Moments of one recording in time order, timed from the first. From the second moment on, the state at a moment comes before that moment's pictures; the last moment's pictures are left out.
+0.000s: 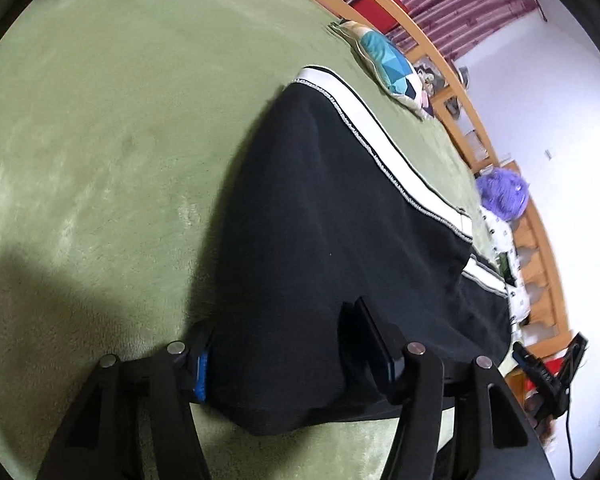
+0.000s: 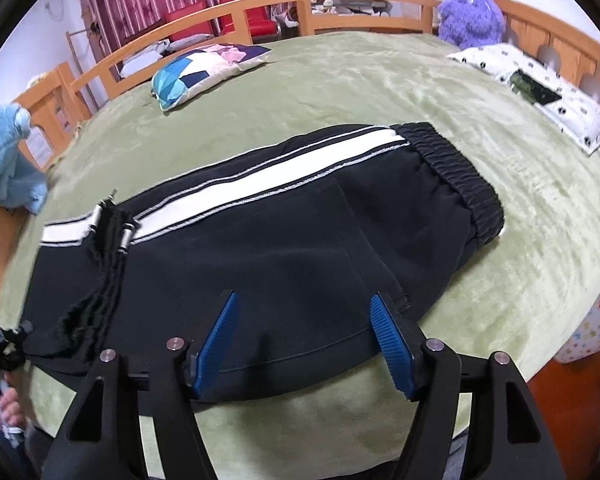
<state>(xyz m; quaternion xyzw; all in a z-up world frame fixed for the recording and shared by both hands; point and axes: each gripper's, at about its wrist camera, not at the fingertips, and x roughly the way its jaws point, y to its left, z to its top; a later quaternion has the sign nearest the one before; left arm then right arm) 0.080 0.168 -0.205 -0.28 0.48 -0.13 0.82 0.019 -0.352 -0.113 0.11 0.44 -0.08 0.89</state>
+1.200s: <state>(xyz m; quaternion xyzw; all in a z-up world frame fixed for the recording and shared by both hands) 0.076 -0.191 0.057 0.14 0.41 -0.16 0.89 0.005 -0.505 -0.114 0.17 0.43 -0.03 0.88</state>
